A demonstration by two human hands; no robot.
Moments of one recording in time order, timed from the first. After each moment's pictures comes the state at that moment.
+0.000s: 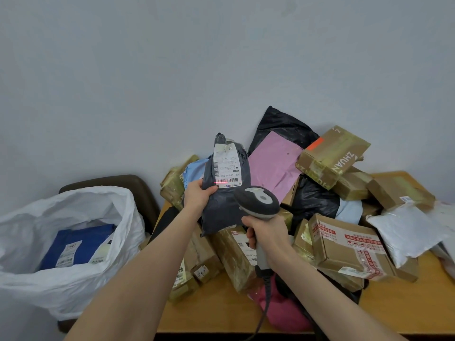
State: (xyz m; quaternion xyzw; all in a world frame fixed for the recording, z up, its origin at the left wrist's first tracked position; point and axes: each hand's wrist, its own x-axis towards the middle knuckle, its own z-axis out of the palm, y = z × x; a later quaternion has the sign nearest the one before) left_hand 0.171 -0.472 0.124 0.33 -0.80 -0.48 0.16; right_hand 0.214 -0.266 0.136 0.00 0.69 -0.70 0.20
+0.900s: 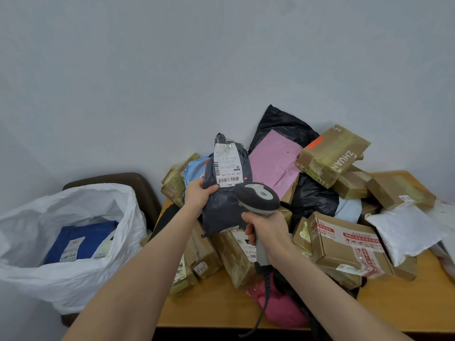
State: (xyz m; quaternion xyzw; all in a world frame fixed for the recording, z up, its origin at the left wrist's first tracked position) left_hand 0.178 -0.464 0.124 0.31 -0.77 -0.53 0.17; right_hand 0.218 -0.256 0.144 -0.01 0.68 -0.70 0.21
